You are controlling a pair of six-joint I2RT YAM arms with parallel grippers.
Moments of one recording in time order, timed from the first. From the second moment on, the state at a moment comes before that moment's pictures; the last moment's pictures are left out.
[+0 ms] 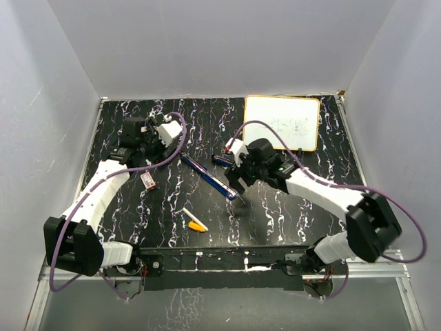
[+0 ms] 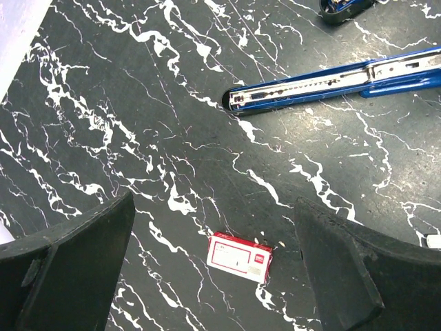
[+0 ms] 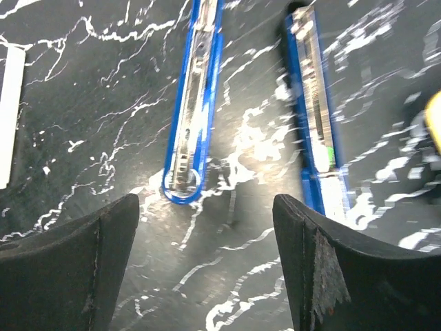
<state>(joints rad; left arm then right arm) -0.22 1.28 1.05 -0.48 0.27 0.68 0.66 1.46 0.91 -0.21 -0.25 -0.20</state>
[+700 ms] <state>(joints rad) -0.22 1.25 1.06 -0.47 0.26 0.59 0.30 1.54 0.96 -0.51 -0.22 -0.56</state>
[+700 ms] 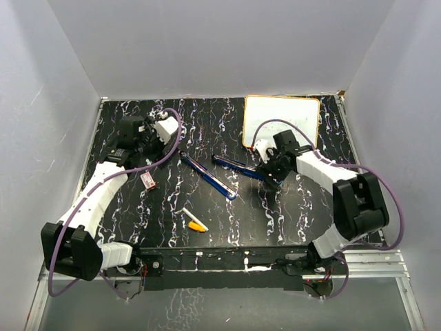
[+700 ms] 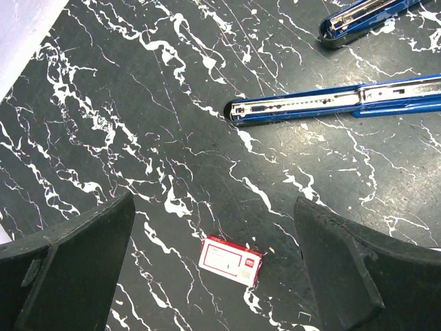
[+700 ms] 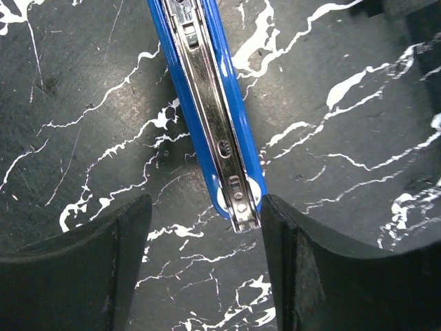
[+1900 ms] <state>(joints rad) -0.22 1.21 1.04 -0.50 0.00 0.52 0.52 1.78 1.09 -0.30 -0.13 -0.05</state>
